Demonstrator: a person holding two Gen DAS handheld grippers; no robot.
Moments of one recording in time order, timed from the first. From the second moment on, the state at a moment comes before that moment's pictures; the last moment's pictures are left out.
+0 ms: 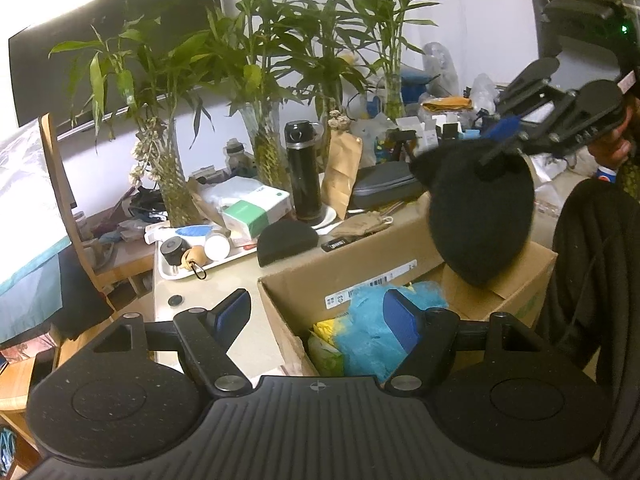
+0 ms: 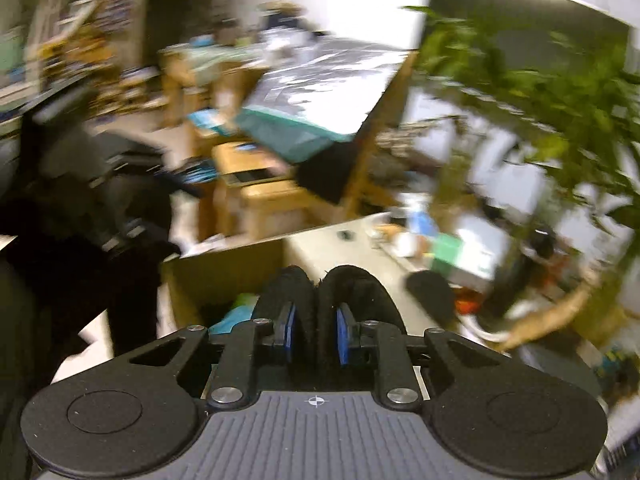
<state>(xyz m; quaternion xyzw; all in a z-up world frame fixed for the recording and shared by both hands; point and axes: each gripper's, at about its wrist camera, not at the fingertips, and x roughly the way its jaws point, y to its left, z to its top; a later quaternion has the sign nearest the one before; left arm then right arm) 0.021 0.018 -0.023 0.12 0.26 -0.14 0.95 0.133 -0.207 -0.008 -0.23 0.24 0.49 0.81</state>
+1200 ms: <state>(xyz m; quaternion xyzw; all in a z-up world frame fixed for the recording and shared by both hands) 0.112 0.027 -0.015 0.08 0.28 -0.11 0.95 0.200 -0.202 -0.050 -0.07 0.33 0.31 0.89</state>
